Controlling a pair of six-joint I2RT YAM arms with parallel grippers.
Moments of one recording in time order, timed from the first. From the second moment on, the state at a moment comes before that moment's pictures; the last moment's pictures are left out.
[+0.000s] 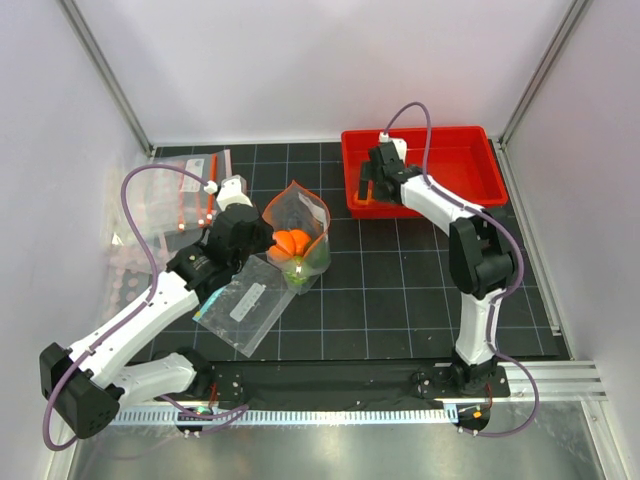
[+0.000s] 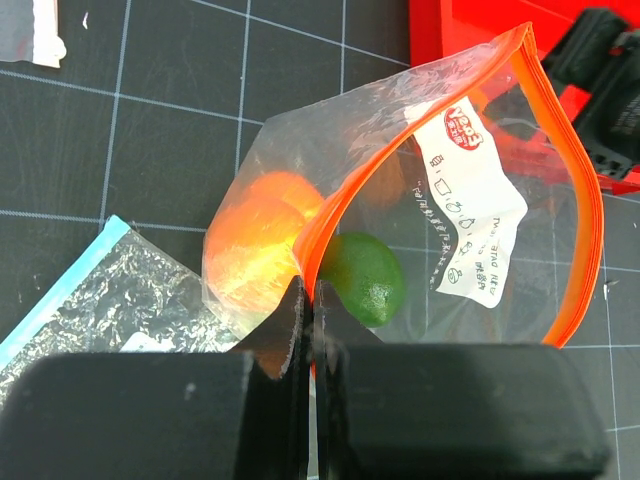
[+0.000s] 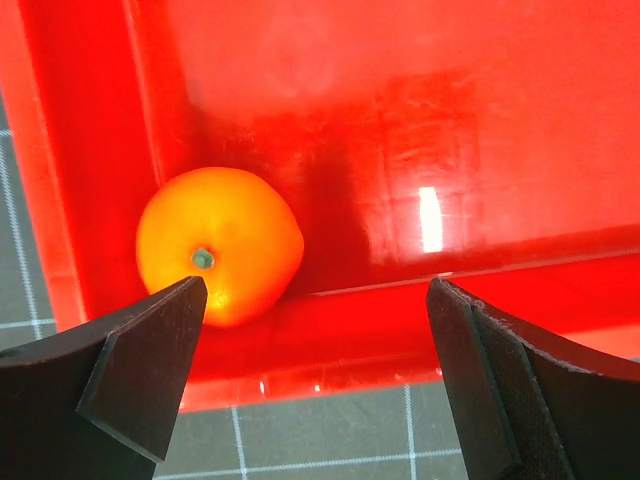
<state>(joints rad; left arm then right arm) -0.67 1.07 0.96 -0.42 -0.41 -0.71 0.40 1.96 1.52 -0.41 0.35 0.38</state>
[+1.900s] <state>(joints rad) -0.67 1.07 0.96 -0.42 -0.41 -0.70 0.91 1.24 1.14 -0.06 0.22 0.22</state>
